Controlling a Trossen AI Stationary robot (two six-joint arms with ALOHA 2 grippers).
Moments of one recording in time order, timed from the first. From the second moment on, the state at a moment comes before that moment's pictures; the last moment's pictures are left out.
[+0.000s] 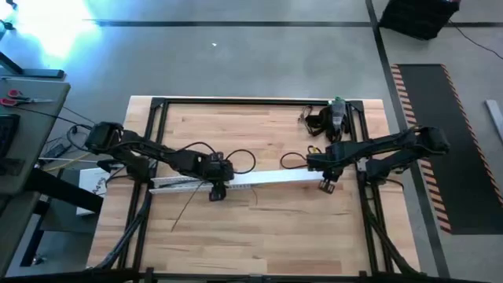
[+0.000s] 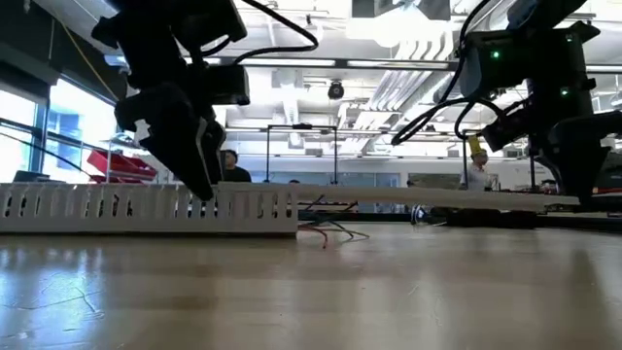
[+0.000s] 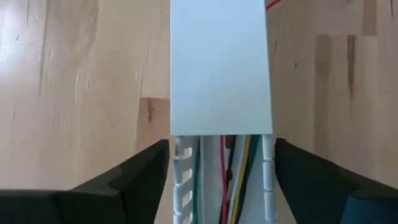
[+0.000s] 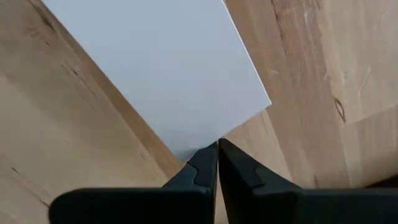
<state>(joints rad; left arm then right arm) -0.12 1.56 0.85 -0.40 -0.17 -0.13 -0.01 1.33 0.69 -1.00 0.01 0.44</state>
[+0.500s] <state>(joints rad) -0.13 1.58 0.84 -0.37 -0.22 -0.12 -0.01 1.33 0.70 -0.97 0.02 0.41</state>
